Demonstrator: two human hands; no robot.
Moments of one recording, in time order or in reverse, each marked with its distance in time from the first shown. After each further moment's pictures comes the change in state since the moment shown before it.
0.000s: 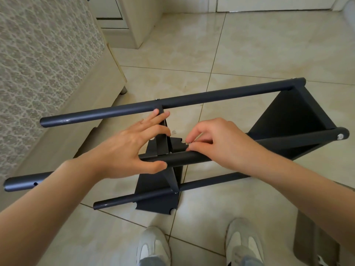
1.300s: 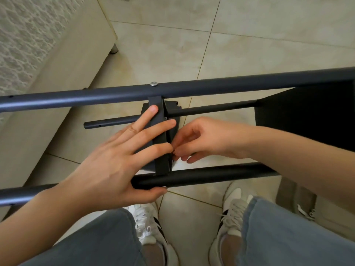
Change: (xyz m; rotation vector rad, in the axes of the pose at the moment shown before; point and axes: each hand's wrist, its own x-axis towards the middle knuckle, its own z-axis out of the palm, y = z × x) left_hand -0.090 0.059 0.063 0.166 0.196 0.215; right_hand -0.035 0.019 0.049 0.471 -0.563 0.179
